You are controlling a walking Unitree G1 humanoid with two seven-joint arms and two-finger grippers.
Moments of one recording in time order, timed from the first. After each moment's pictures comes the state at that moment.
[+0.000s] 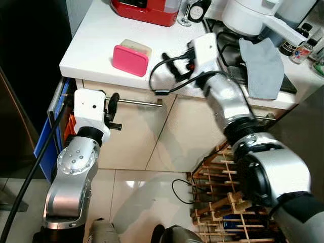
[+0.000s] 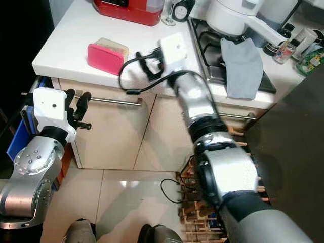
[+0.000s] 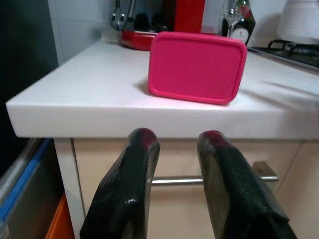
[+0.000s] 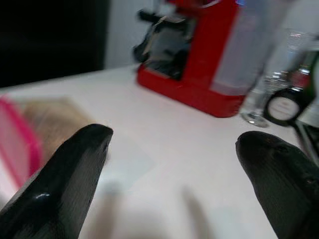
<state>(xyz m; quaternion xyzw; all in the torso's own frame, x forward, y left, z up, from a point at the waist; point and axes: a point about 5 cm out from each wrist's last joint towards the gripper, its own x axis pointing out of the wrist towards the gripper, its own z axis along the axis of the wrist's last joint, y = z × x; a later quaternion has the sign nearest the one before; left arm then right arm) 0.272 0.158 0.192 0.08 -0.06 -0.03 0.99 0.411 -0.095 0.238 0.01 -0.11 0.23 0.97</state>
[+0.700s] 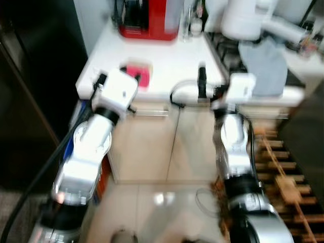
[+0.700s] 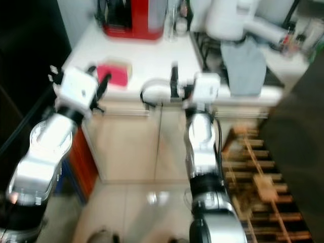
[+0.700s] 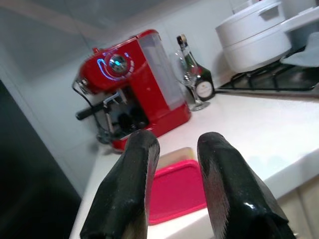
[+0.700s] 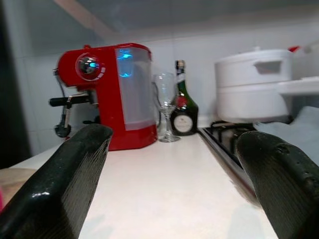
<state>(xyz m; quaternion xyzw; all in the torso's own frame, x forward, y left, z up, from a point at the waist) 0.306 0.130 0.222 0.23 -0.14 -0.12 0.96 0.348 -0.116 0.169 0.08 -0.19 0.02 0.98</state>
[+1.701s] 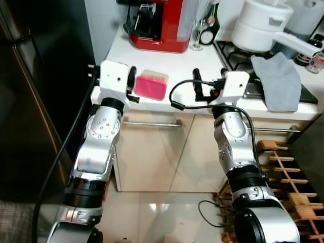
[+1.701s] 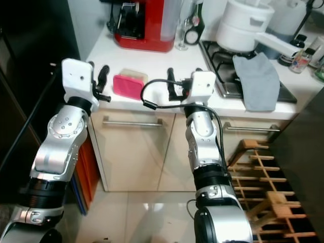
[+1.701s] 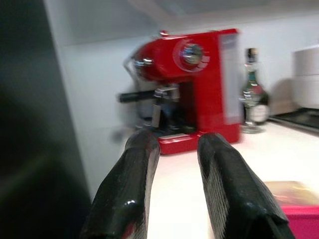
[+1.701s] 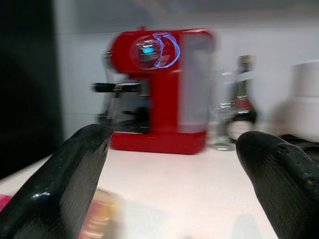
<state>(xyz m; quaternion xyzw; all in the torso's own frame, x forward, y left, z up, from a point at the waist) 0.334 0.131 0.227 0.12 -0.15 -0.06 0.98 0.360 -0.098 0.177 0.07 -0.16 0.10 0.98</state>
